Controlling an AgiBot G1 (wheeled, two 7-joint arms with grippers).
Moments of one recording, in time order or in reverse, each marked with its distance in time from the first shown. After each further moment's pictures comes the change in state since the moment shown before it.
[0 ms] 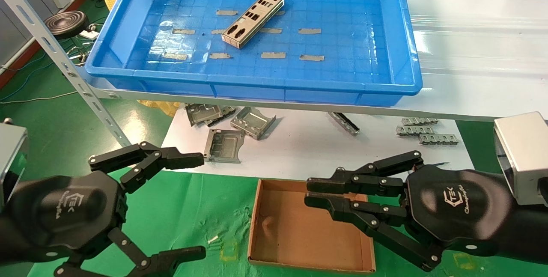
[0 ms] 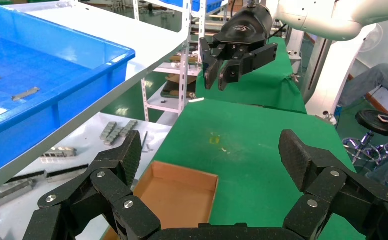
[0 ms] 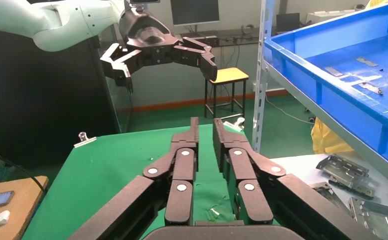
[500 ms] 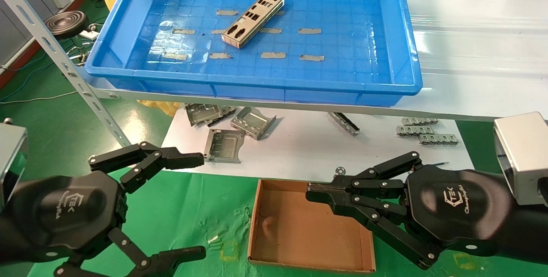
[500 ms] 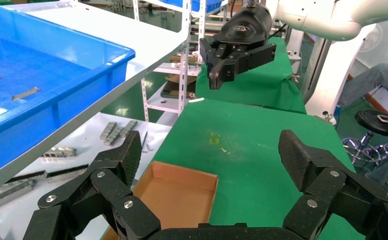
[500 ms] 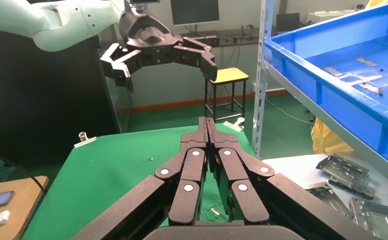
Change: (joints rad) left arm 0.000 0.000 0.000 0.000 0.000 0.000 0.000; right arm 0.000 0.000 0.000 0.000 0.000 0.000 0.000
